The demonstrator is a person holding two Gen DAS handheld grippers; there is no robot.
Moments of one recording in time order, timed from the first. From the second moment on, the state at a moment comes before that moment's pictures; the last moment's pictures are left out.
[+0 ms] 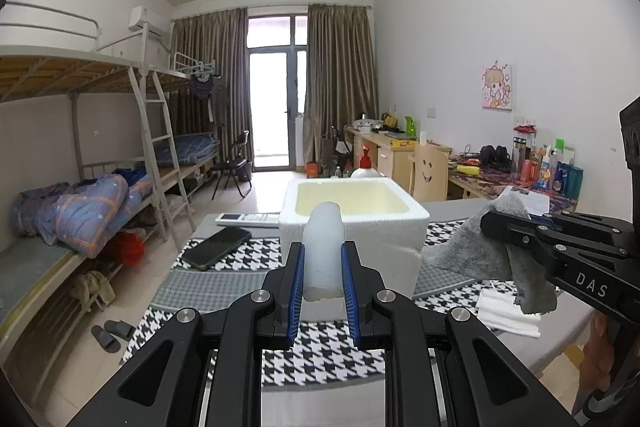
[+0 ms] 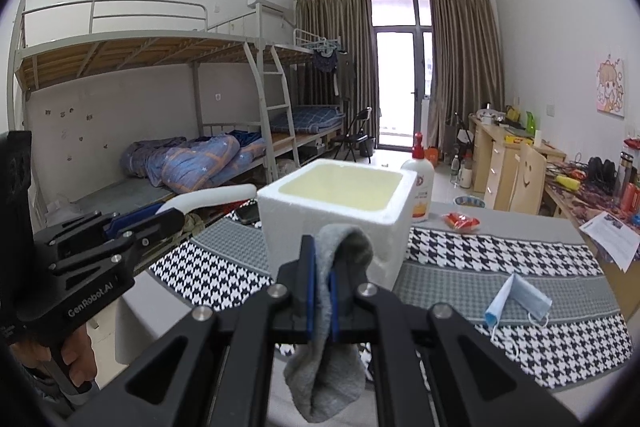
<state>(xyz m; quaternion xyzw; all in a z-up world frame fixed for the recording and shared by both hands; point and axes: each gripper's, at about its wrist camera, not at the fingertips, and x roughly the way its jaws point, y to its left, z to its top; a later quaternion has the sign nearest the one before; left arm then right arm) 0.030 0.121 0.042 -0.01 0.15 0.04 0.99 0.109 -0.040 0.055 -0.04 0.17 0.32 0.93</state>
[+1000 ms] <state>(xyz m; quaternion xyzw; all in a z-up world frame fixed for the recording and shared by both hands) 0.097 0.135 0.082 0.01 0.14 0.04 0.99 0.170 -0.019 0.091 -0.03 0.16 0.33 0.93</state>
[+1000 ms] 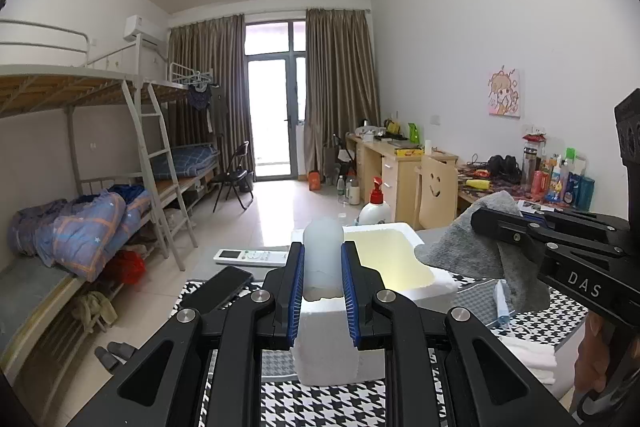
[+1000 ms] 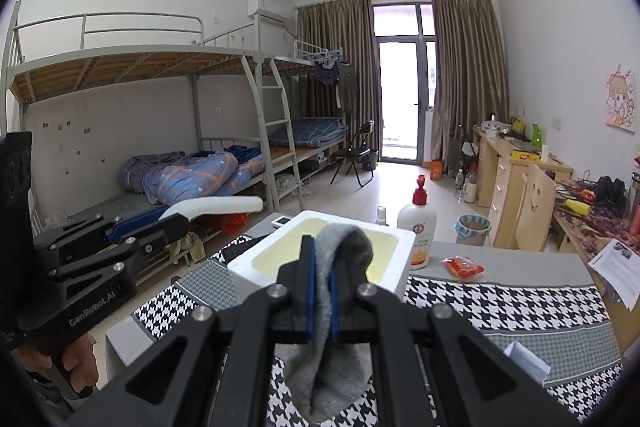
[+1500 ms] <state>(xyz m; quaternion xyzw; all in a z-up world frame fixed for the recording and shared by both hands) 0.137 0.147 0.077 0.00 0.16 0.04 0.99 0.207 -0.003 0.086 -0.03 0.18 0.34 0.92</state>
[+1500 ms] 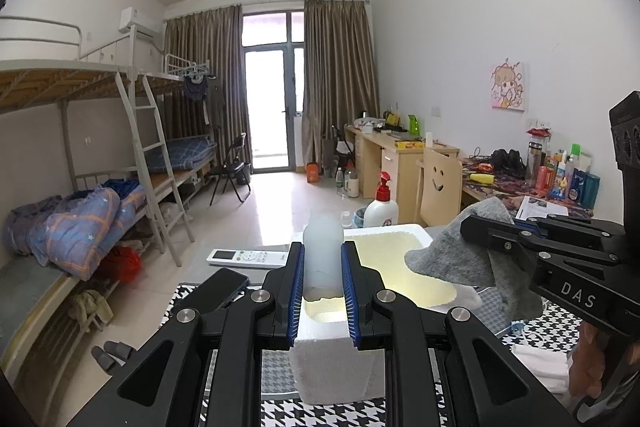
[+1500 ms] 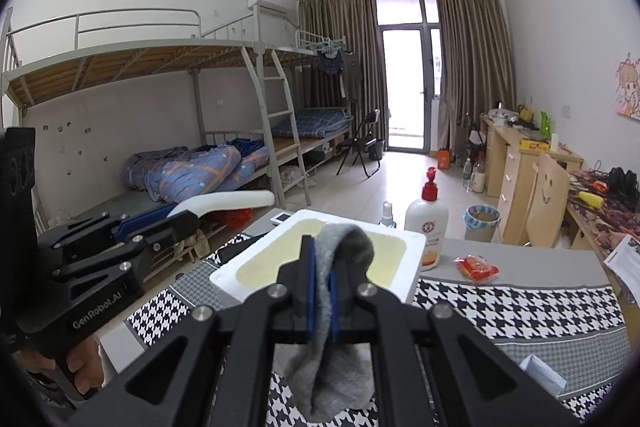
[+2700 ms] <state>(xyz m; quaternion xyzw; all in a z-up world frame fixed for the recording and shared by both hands) 0.160 0.173 0.064 -0.02 0.18 0.07 0.98 0.237 0.032 0.080 -0.05 0.20 0.35 0.91</state>
